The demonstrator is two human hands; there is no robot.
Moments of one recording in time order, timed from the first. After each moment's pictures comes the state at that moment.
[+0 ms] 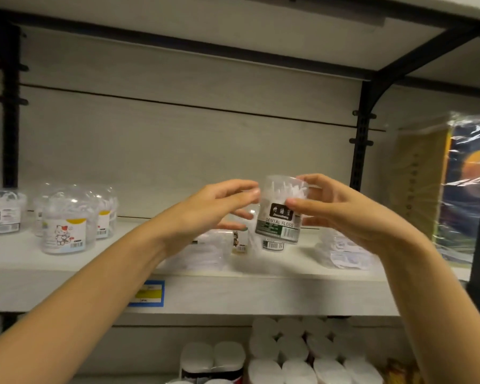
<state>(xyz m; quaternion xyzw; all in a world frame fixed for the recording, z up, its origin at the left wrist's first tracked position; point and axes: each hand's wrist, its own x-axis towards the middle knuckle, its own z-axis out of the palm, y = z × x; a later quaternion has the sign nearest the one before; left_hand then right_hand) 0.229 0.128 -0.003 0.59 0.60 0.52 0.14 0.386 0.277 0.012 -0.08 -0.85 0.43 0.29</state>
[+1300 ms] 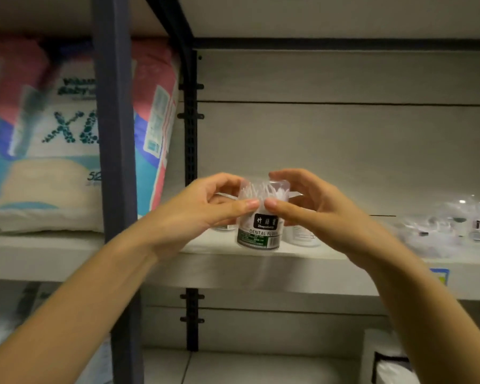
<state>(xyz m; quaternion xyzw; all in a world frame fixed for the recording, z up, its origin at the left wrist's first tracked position) 0.014 -0.181 -0.013 0.54 0.65 0.53 0.09 0.134 -0.028 -0.021 0.01 -0.85 0.40 0.35</state>
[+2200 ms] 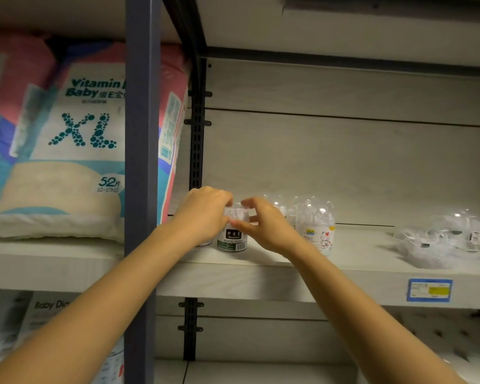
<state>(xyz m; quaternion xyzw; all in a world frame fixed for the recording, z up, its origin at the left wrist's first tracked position) -0.060 -0.151 -0.013 0.48 0.82 0.15 -0.28 0.016 -0.030 -0.039 -0.10 -0.91 0.22 0.33</state>
